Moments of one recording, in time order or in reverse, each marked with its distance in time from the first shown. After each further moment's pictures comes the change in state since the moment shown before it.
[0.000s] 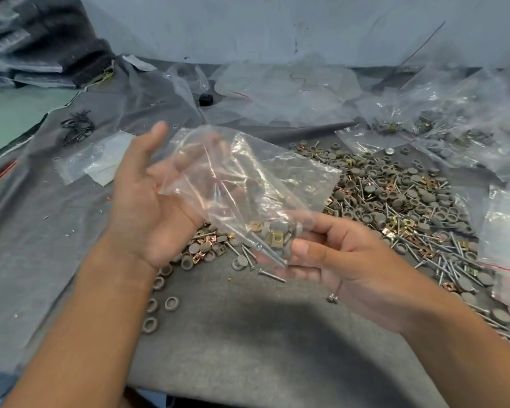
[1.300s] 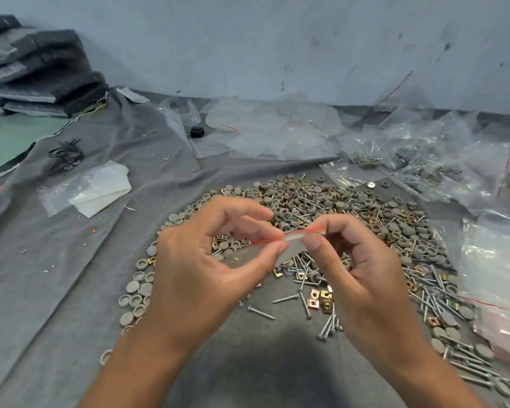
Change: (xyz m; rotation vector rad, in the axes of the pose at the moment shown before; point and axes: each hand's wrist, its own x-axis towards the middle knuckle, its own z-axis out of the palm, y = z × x) left_hand -0.026 -0.032 0.042 0.961 -0.070 0.810; right_hand -0.002 -0.008 0.010 -0.762 0.545 -0.583
